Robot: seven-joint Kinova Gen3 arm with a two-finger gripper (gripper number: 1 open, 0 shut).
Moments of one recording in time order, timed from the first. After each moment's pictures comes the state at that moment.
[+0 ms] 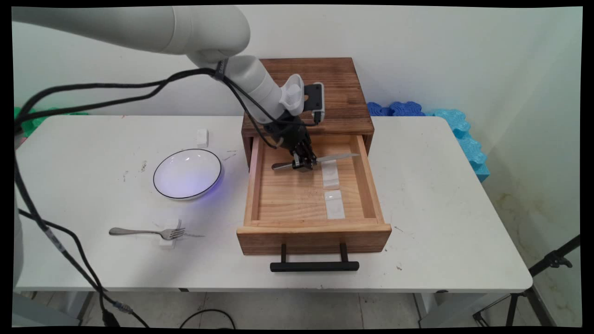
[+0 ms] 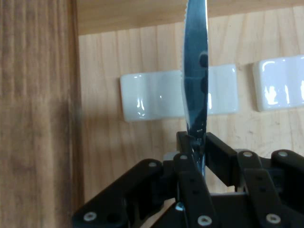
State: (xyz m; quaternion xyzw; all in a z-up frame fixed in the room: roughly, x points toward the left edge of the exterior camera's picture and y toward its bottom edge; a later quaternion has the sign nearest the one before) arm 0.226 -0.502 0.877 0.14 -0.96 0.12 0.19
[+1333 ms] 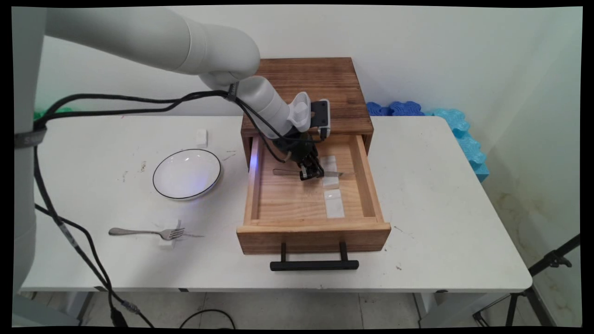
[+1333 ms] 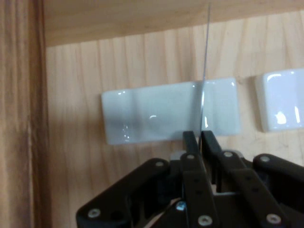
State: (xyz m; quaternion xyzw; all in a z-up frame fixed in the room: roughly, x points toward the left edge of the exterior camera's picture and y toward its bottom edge) arm 0.214 -0.509 0.838 0.14 -0.96 0.12 0.20
